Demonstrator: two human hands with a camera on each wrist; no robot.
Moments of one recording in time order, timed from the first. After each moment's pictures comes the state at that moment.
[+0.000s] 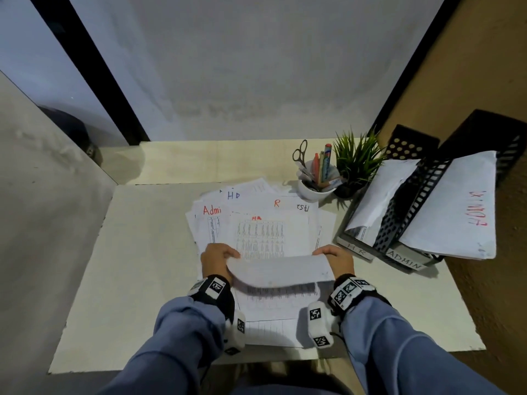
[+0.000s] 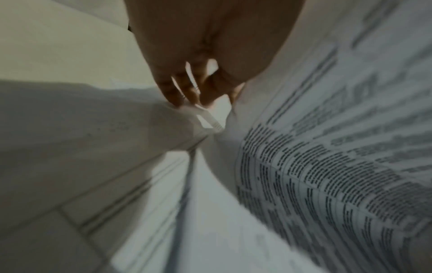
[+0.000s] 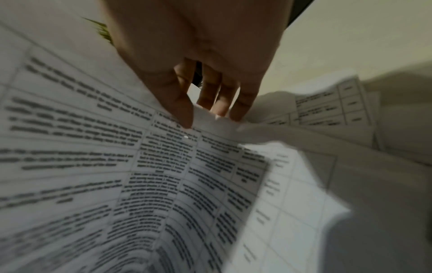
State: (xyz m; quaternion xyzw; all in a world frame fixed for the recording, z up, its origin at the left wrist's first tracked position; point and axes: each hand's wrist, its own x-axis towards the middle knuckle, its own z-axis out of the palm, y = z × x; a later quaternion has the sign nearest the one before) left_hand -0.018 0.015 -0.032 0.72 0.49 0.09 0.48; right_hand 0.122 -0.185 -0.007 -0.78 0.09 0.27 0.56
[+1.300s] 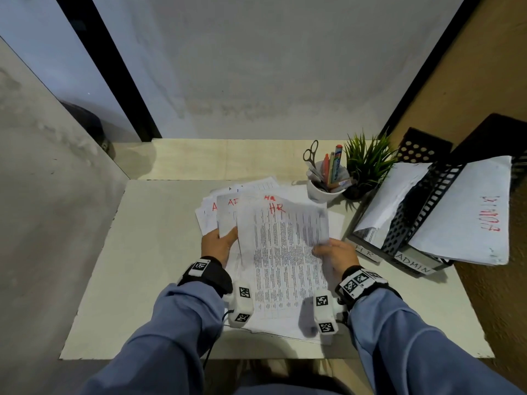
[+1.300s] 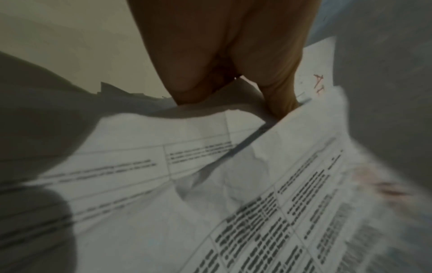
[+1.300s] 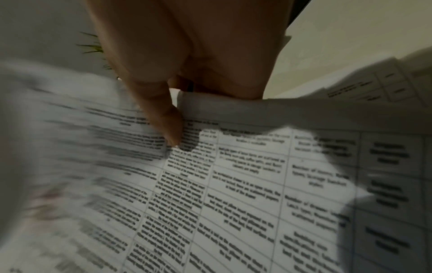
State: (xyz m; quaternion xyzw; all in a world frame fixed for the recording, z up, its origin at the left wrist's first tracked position) left_hand -0.016 0.041 -0.007 0.51 0.47 0.18 0.69; right_hand 0.123 -0.168 0.017 -0.67 0.11 0.34 0.65
